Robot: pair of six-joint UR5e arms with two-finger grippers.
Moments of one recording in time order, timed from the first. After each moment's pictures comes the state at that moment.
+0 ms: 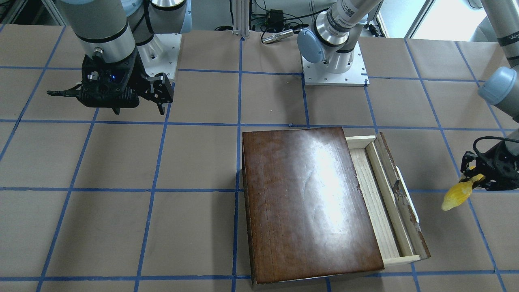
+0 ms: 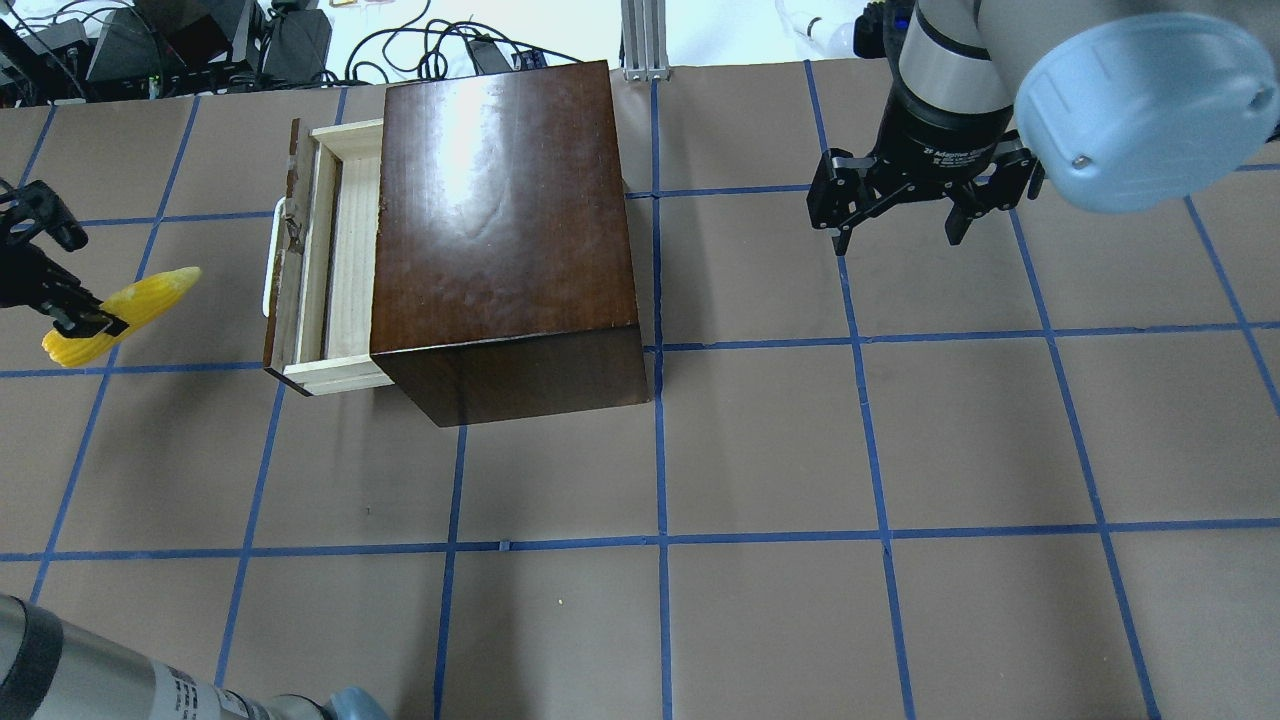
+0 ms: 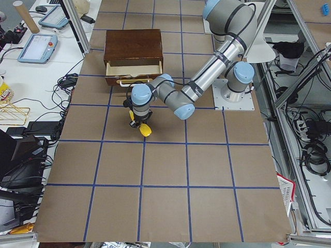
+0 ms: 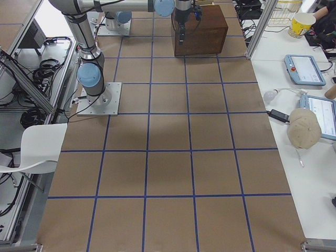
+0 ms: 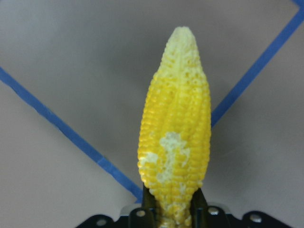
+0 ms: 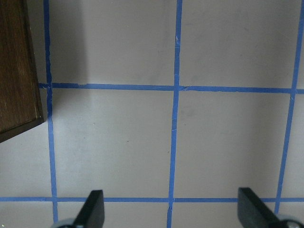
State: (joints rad) left arm -0.90 -1.95 -1.70 -1.02 1.47 1.49; right arm 1.66 -1.53 1.57 -1.60 -1.60 0.06
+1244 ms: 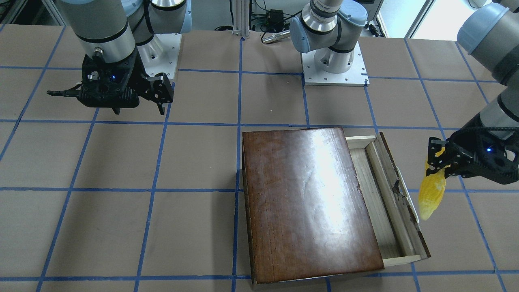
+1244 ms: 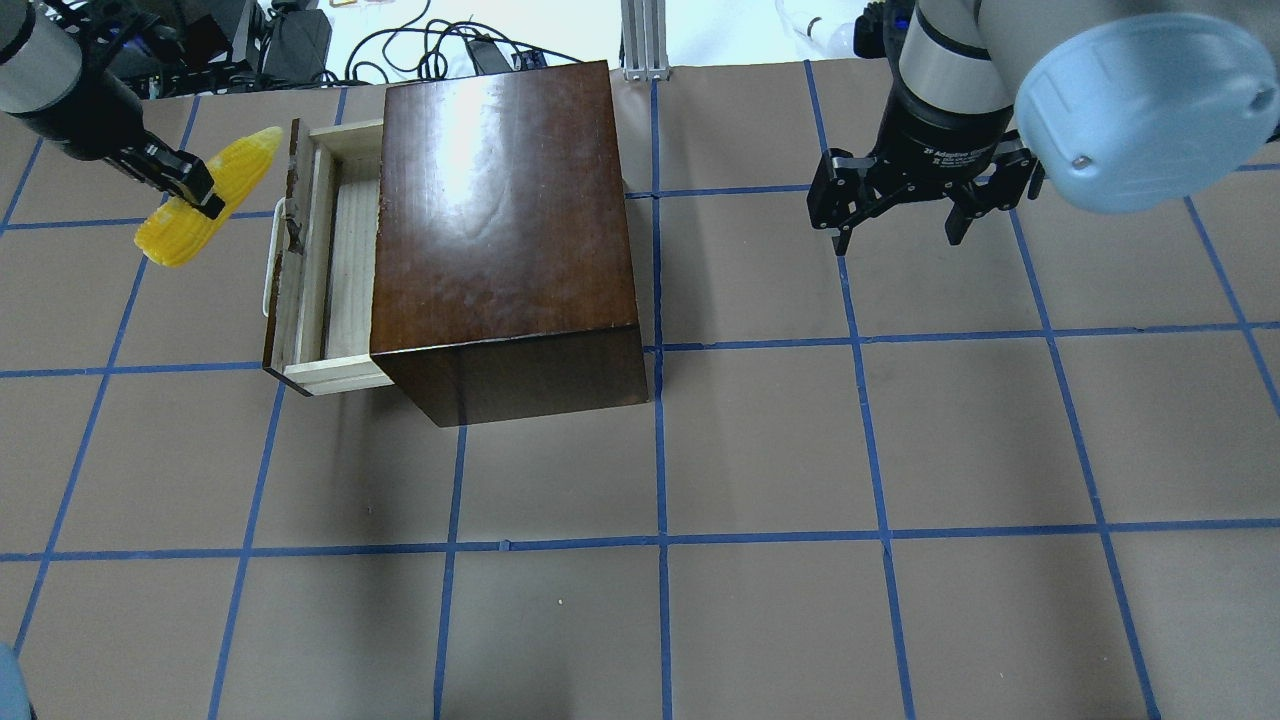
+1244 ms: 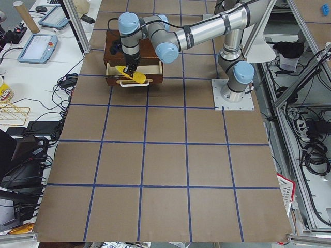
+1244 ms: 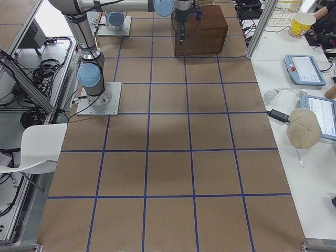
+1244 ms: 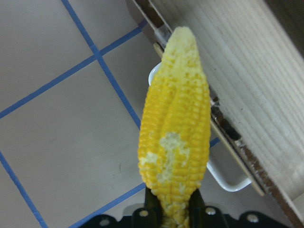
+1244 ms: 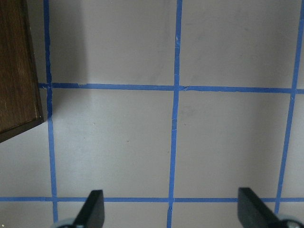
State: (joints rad) left arm -1.23 -1.80 -1.51 -1.35 1.51 0.73; right arm 1.66 -1.53 1.57 -1.60 -1.60 0.06
